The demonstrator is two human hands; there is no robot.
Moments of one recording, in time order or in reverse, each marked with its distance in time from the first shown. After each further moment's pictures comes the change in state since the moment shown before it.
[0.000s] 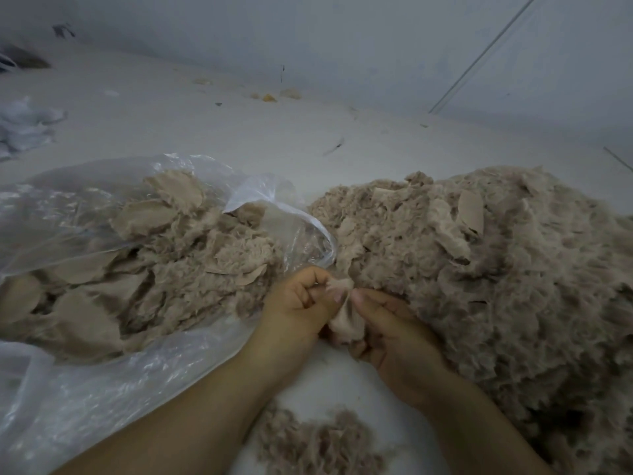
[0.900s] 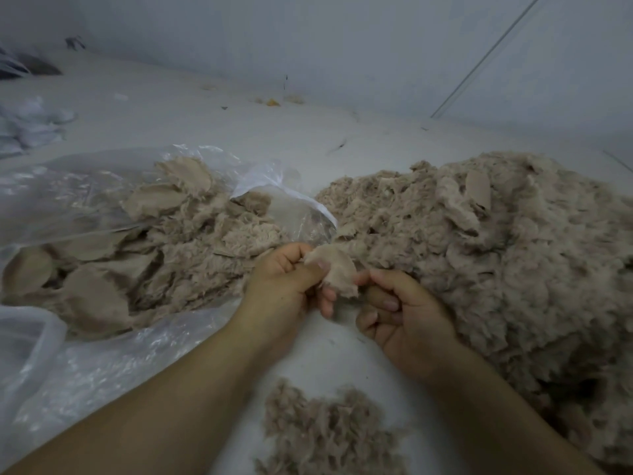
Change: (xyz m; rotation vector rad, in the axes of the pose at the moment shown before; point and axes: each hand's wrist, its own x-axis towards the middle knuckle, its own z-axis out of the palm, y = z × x) left_hand 0.003 0.007 -0.015 -0.100 0.065 0.006; right_hand 0.000 -0.006 0.003 0.256 0.075 0.064
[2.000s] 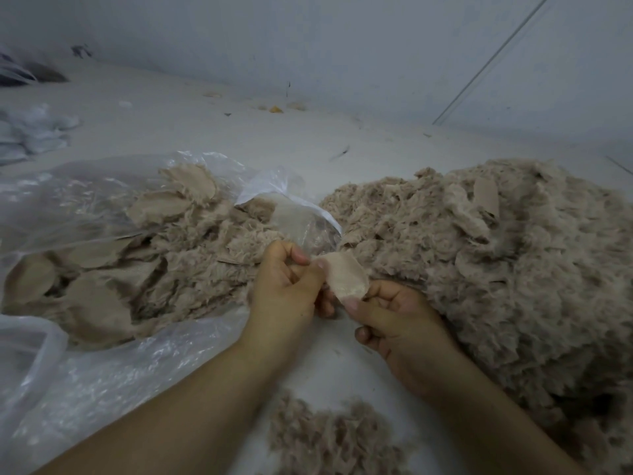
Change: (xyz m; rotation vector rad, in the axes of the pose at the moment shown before) left_hand -0.002 -0.003 0.004 0.158 0.166 0.169; right_hand 0.009 0.016 -0.006 -0.381 -0.067 -0.176
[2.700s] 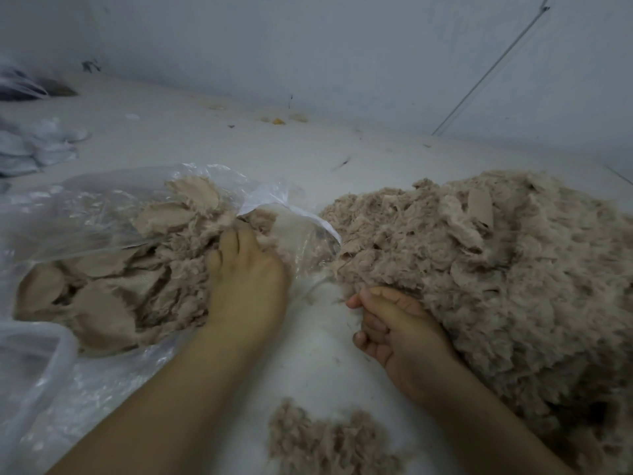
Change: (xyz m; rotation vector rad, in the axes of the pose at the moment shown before) left_hand 0.015 0.033 -0.026 1.795 0.086 0.231; right_hand 0.001 -0.001 0.002 0.144 0.096 0.042
